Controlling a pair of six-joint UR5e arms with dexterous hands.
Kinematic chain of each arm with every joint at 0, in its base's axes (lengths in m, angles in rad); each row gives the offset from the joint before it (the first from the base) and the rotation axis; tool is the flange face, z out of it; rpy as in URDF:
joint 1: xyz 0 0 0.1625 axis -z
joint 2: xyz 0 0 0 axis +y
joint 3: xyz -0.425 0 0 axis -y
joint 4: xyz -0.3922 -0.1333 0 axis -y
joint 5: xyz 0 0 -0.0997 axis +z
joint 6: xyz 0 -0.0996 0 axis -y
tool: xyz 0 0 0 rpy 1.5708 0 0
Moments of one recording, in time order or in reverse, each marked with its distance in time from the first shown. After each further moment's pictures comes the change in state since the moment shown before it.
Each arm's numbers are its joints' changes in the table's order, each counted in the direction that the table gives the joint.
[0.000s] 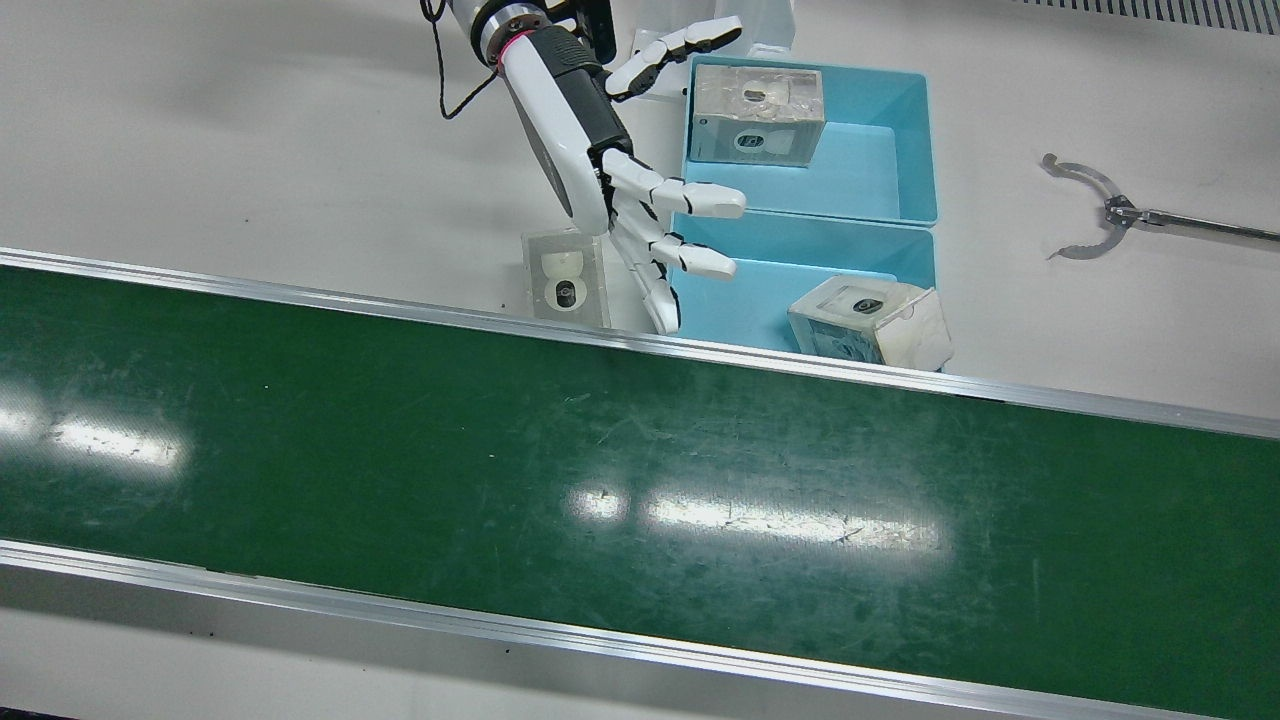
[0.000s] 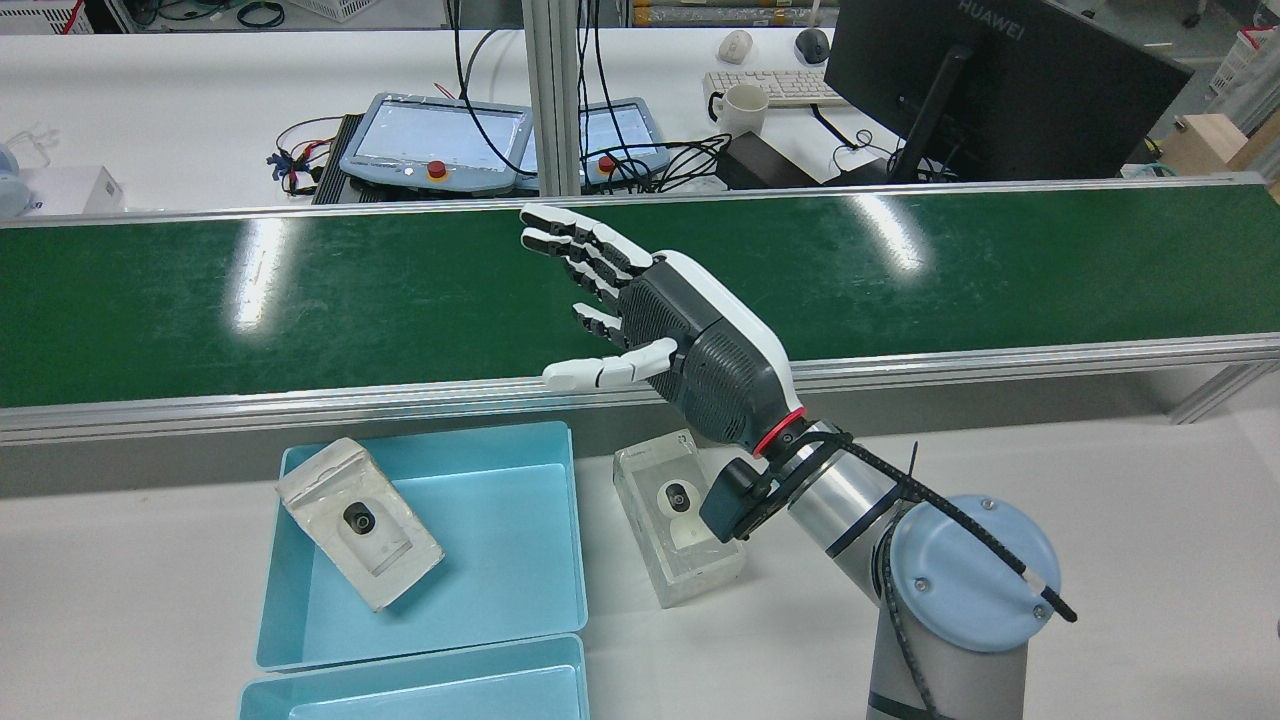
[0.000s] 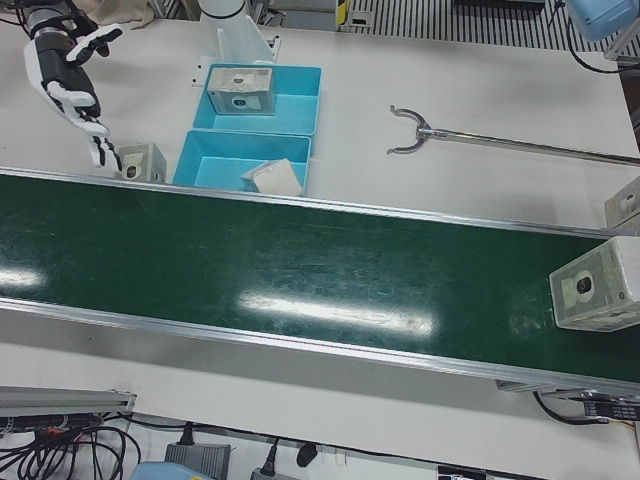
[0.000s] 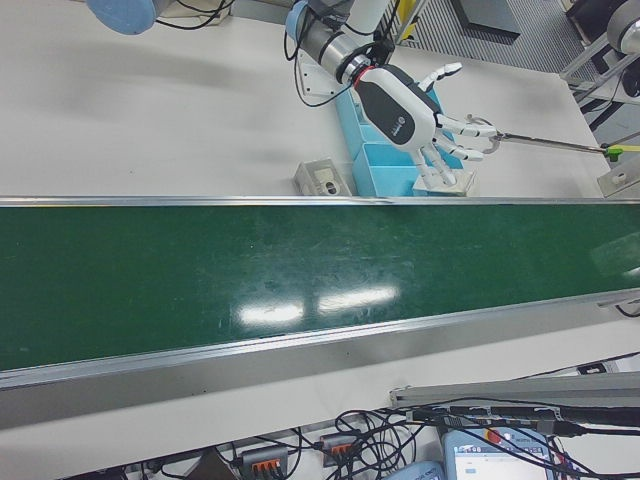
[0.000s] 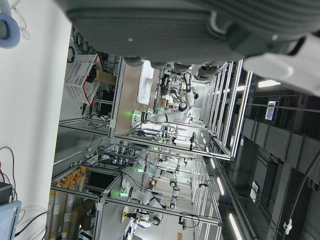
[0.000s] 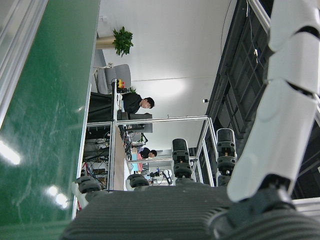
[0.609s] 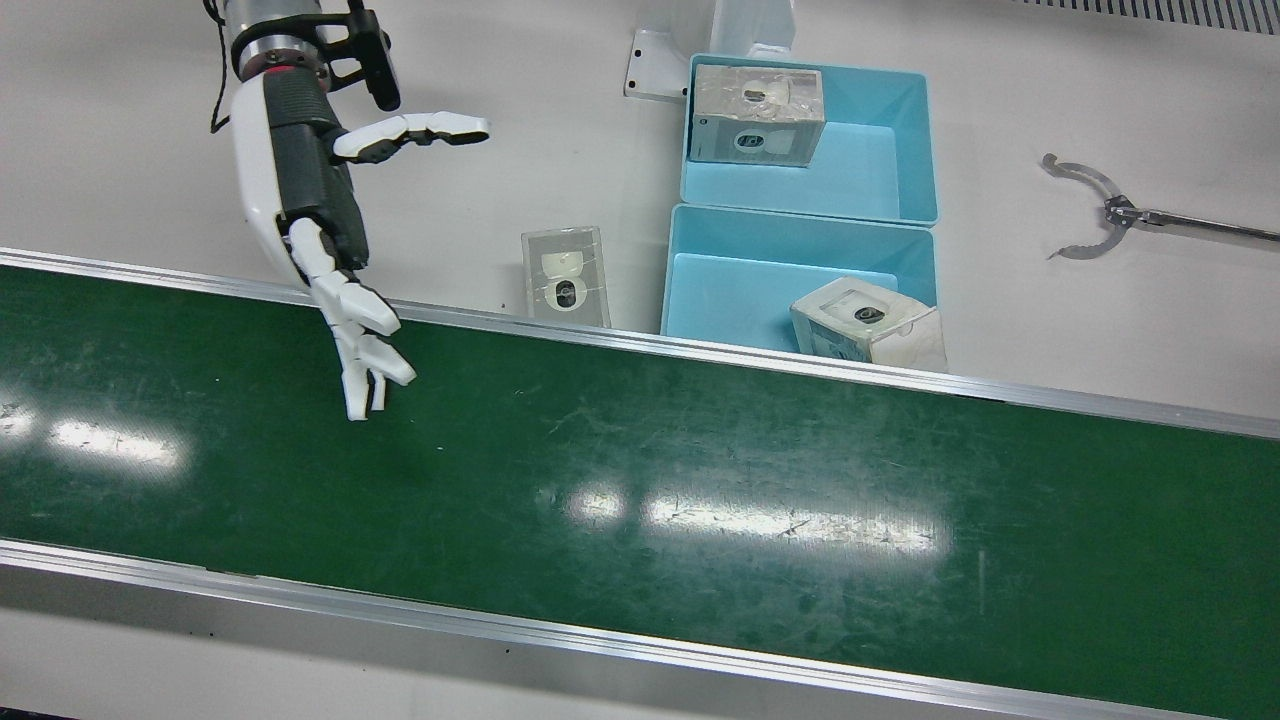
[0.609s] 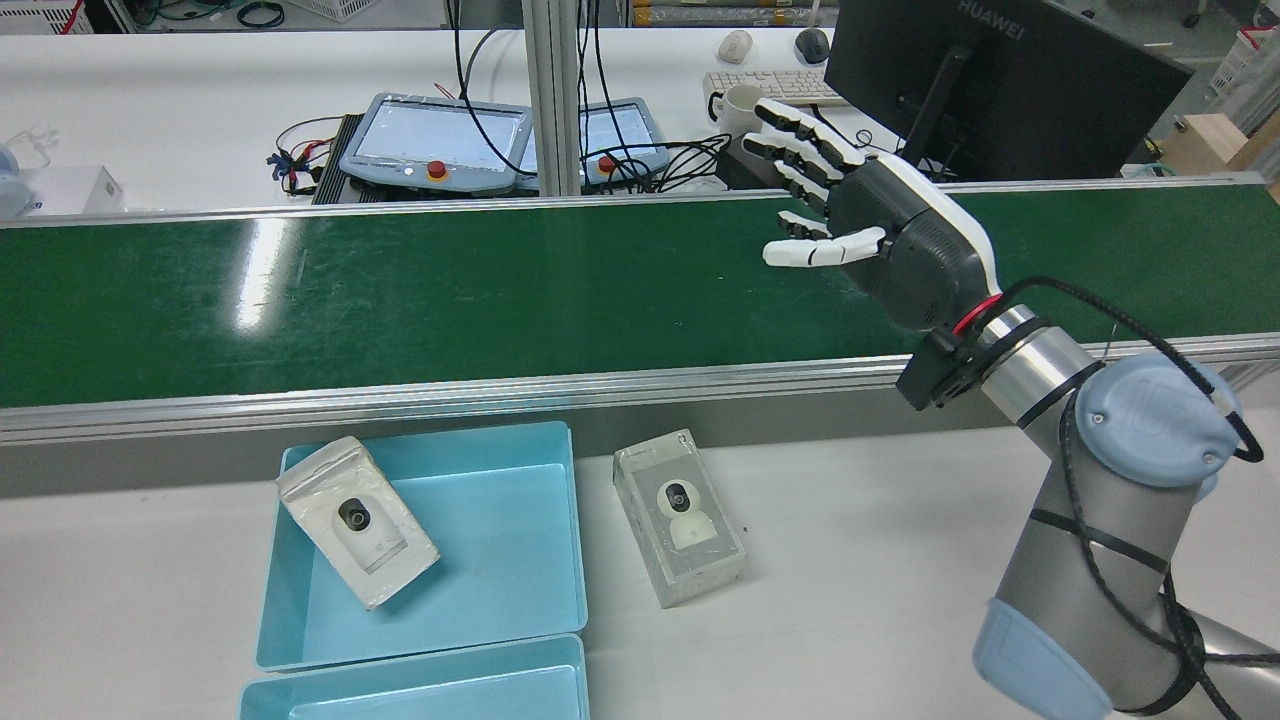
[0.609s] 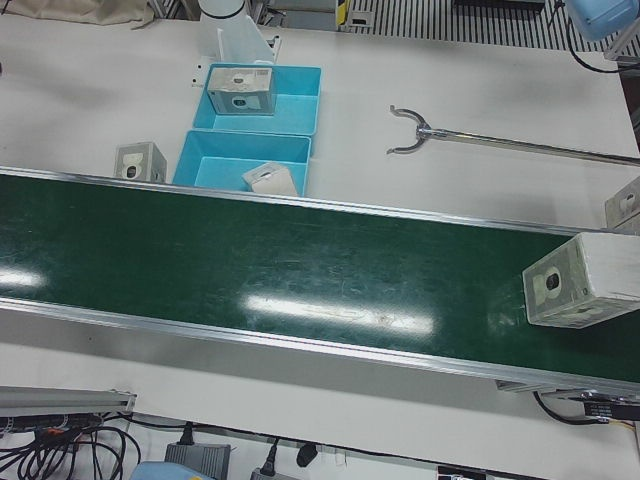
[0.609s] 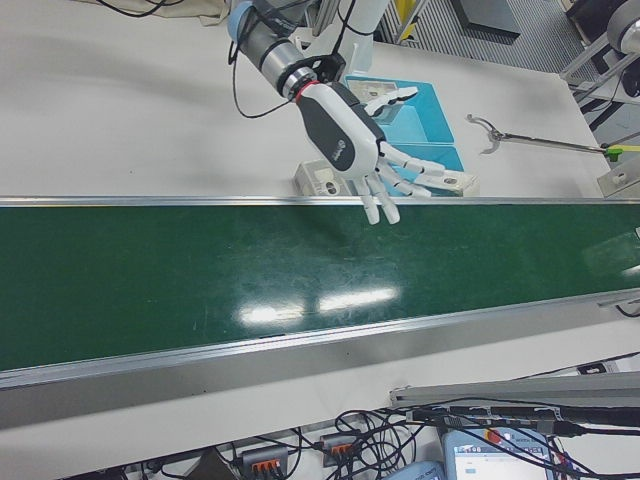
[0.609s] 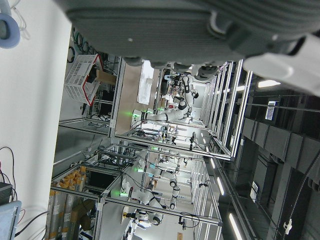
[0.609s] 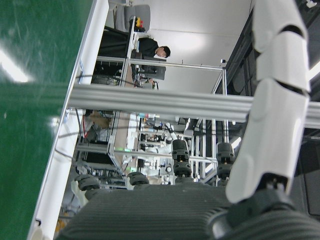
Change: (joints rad) left arm 0.000 0.000 0.000 0.000 0.000 0.000; right arm -0.304 0.218 0.006 -0.003 0.147 0.093
